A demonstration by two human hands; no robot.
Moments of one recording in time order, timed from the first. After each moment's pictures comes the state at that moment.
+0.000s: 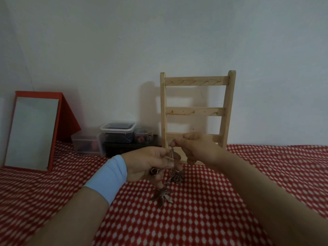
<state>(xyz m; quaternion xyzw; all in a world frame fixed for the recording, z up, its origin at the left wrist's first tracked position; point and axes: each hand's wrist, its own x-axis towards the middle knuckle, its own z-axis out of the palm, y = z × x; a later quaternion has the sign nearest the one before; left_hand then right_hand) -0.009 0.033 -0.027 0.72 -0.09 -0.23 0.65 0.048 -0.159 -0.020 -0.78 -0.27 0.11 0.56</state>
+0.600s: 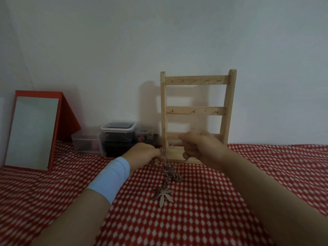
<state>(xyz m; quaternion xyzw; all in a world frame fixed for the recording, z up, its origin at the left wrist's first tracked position) 0.007 0.041 -0.034 0.89 0.06 0.00 0.45 0.052 -0.166 -0.021 -0.68 -0.30 0.17 0.65</state>
